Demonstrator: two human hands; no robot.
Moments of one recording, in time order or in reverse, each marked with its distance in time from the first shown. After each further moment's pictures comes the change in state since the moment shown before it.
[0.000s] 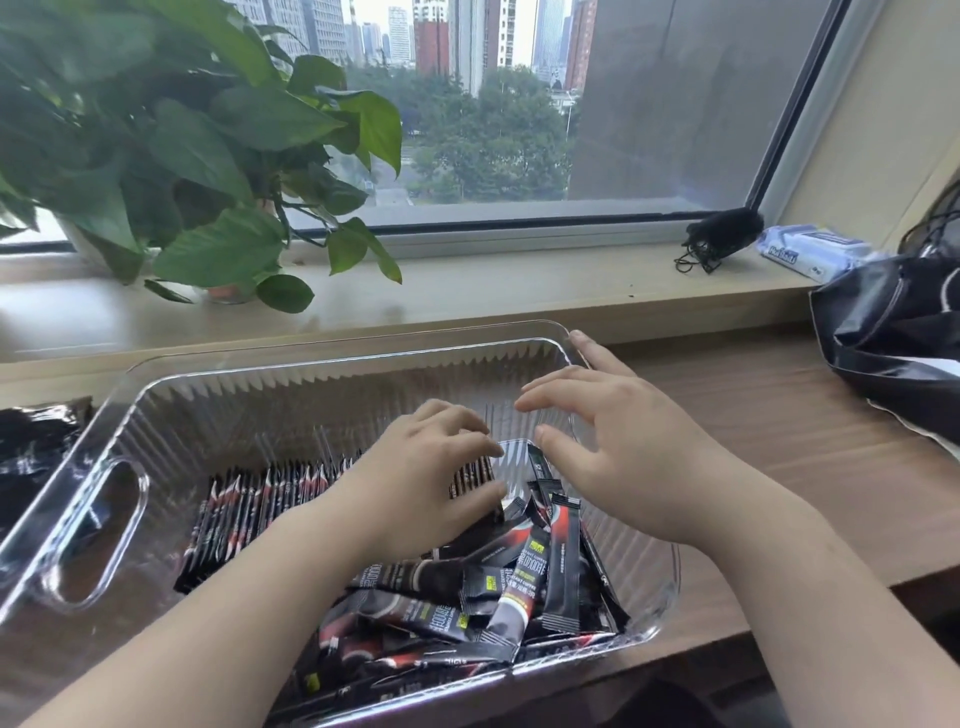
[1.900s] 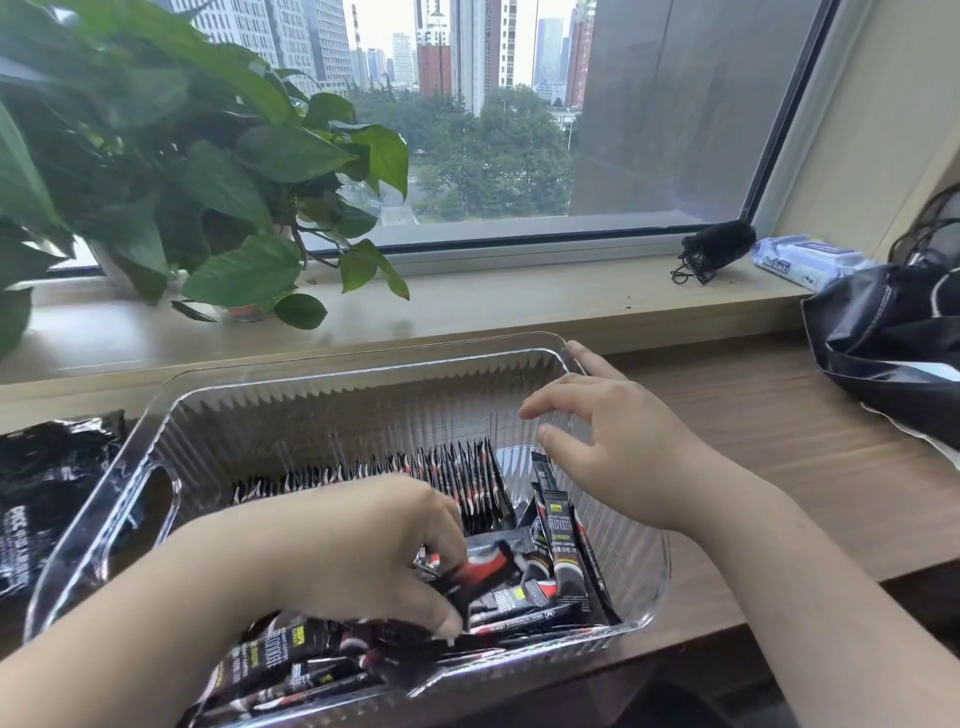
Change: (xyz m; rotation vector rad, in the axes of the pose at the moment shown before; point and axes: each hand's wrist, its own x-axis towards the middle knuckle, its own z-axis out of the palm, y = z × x) left_hand -0.039 0.033 -0.073 -0.067 -0.727 -0.150; right_hand -0.001 0.001 -0.001 0.084 0.014 0.032
